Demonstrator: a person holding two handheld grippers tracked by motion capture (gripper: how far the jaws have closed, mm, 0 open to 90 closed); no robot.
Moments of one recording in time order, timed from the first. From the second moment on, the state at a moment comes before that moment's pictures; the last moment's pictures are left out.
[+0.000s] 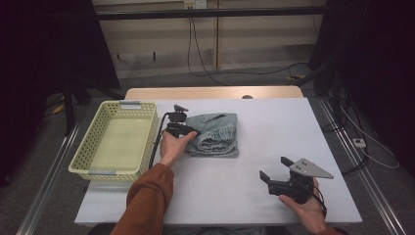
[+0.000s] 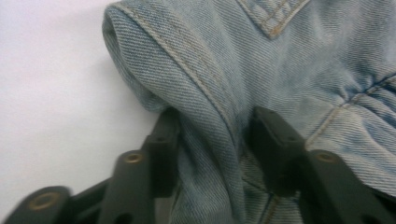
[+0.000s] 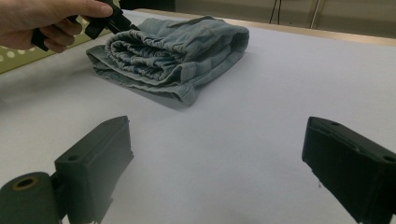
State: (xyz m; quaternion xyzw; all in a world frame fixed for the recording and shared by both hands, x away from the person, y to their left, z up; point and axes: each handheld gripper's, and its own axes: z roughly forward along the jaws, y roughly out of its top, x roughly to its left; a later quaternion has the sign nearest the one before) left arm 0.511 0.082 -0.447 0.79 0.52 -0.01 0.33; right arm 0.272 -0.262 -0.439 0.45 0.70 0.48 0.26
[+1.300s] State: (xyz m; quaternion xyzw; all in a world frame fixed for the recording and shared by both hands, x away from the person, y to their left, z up) left arm 0.499 0.081 -0.413 0.78 0.46 0.03 0.42; right arm 0.270 -0.264 -0.438 0.46 0.70 0.48 0.26
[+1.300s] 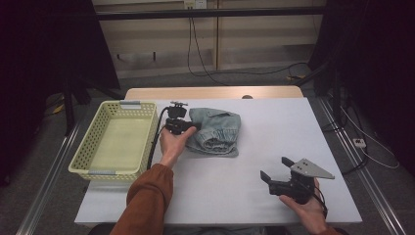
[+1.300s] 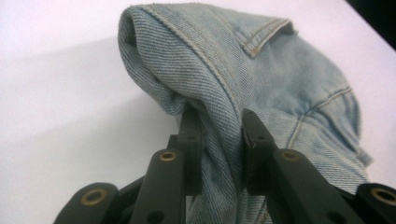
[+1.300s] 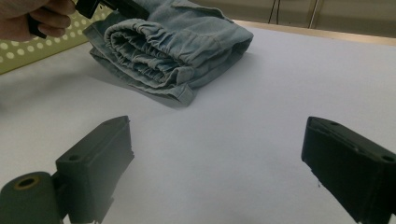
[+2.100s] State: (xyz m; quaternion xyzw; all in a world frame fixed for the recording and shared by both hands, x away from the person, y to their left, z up) left arm 0.489 0.081 -0.382 0.78 0.42 0.04 0.46; right arm 0.270 -0.265 -0.438 0.46 0.70 0.48 0.26
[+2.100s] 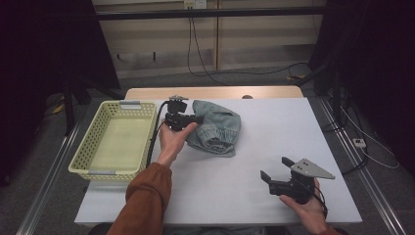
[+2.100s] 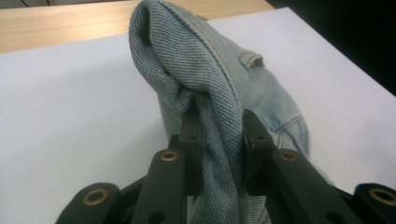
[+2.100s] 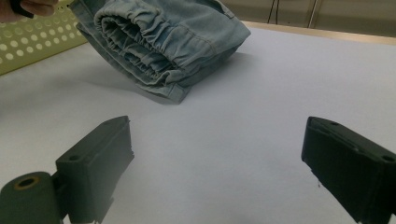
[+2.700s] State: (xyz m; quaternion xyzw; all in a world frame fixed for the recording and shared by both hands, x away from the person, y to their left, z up) left arm 0.478 0.095 -0.355 0.77 0.40 0.08 0.48; right arm 0.269 -0.265 -0.438 0.46 0.70 0.49 0.26
